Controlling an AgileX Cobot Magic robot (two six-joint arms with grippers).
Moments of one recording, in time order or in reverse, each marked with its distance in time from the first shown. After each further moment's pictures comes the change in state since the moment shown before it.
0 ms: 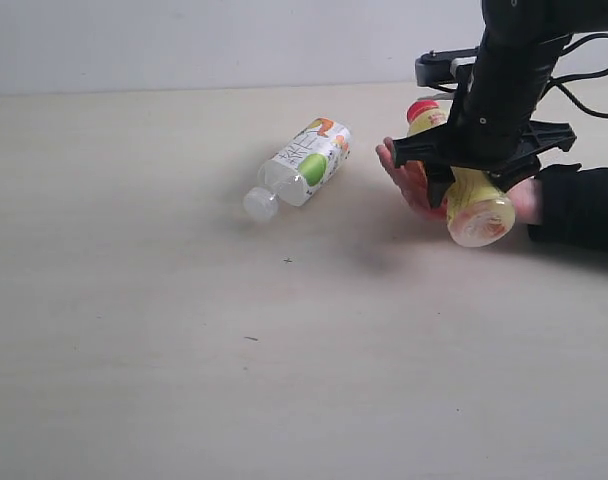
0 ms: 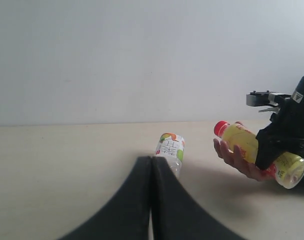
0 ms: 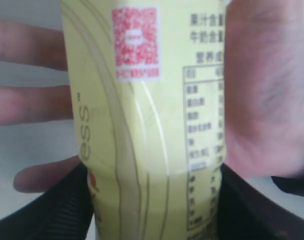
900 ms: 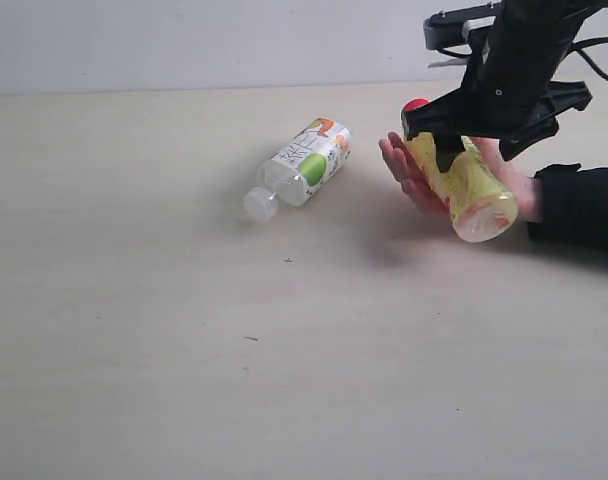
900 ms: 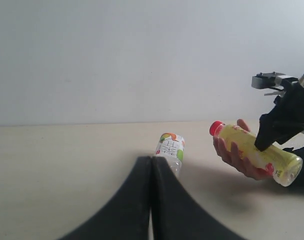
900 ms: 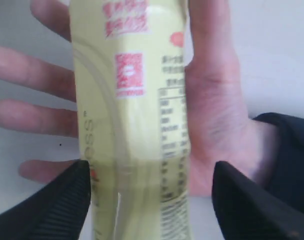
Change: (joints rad) left arm 0.000 0.000 0.000 0.000 0.000 0.000; right arm 0.000 -0.066 0.000 -0.106 -0.065 0.002
